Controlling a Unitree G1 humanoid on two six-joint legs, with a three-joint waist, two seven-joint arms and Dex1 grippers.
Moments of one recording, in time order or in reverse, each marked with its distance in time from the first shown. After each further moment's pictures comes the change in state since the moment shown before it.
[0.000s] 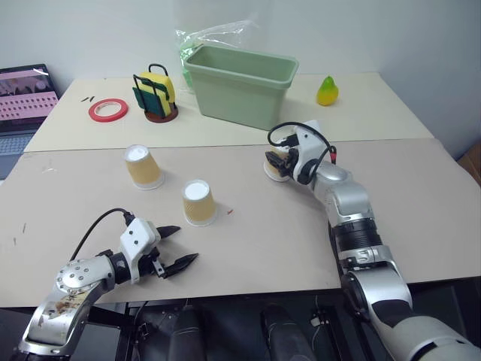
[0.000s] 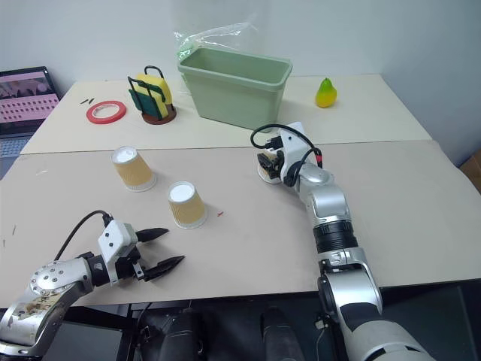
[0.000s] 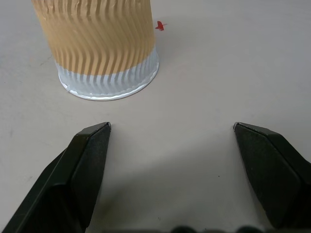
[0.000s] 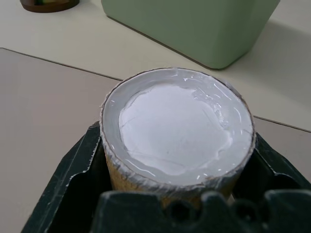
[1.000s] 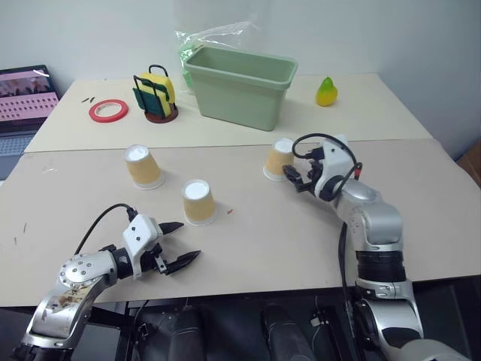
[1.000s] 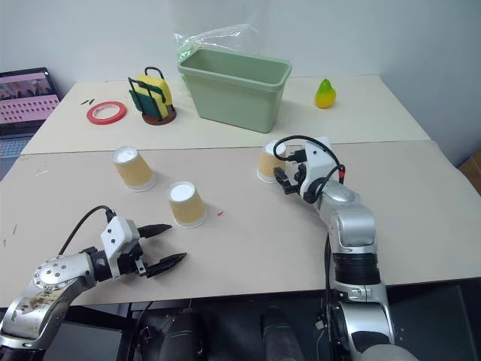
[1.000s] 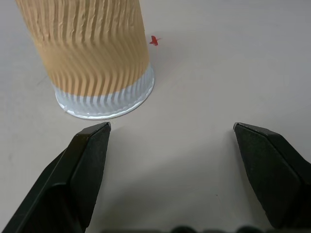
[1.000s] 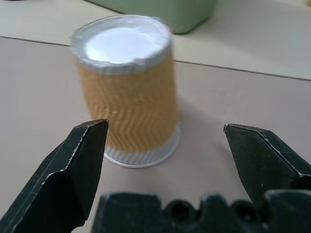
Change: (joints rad) left arm -0.042 0.000 -0.017 0.024 0.001 -0.021 -0.027; right arm 0.198 -0.019 -0.059 -0.366 0.022 0.273 -0.030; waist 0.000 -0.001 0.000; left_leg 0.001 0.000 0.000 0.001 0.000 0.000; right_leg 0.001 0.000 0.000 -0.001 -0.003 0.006
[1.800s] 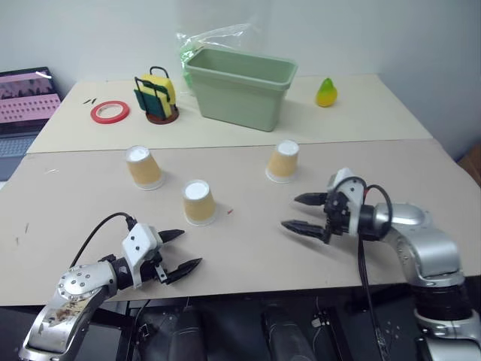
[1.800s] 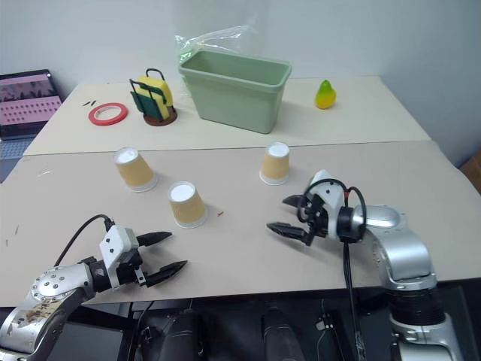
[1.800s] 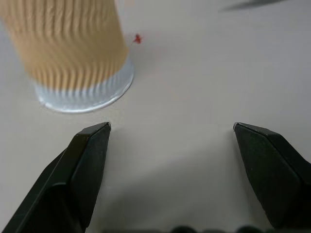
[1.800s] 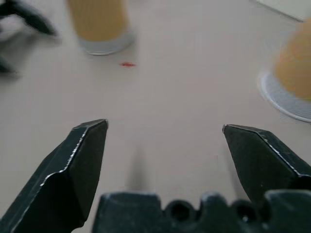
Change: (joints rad) left arm 0.081 -0.007 0.007 -0.061 -0.022 -0.003 0.025; right arm 0.268 -0.252 0.021 -0.312 0.082 0.000 0.447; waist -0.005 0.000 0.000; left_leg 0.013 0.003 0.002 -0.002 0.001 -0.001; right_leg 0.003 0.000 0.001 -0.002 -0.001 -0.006
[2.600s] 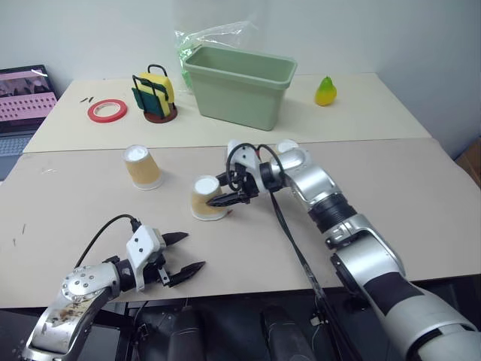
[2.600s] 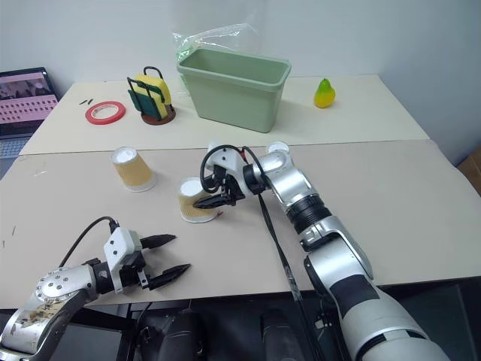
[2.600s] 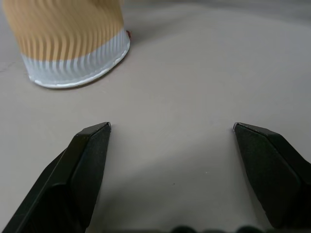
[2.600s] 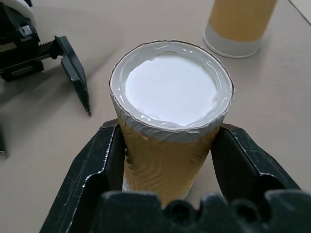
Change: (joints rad) left arm 0.009 -0.002 -0.020 -0.004 -0.005 -0.001 -0.003; right arm -0.718 0.328 0.424 0.985 -0.142 -0.558 0.454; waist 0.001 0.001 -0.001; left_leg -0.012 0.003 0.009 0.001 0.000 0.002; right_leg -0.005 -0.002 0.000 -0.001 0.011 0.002
